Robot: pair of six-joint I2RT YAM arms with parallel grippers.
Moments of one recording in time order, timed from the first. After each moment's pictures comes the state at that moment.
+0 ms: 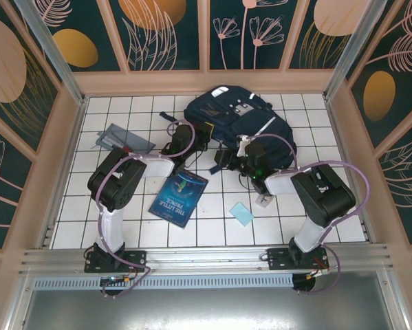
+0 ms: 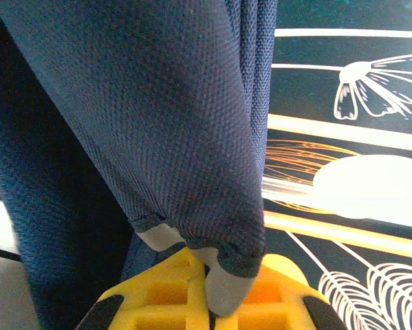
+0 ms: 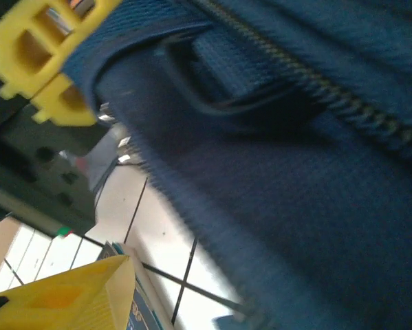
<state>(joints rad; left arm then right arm) -0.62 1.99 1.08 0.71 0.03 -1.68 0.52 1.69 0.62 0.70 -0.26 0.66</state>
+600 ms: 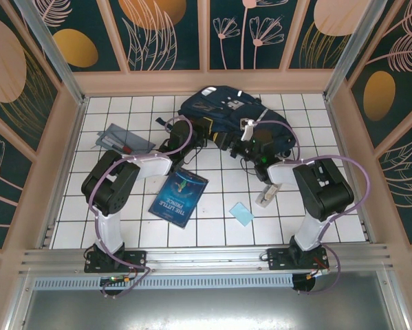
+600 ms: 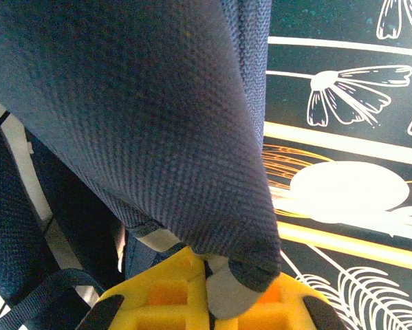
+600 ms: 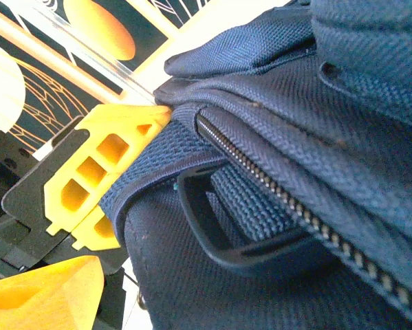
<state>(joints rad) -0.62 1.93 1.10 0.65 0.01 -1.73 0.42 1.75 0.75 0.80 -0.44 0.73</state>
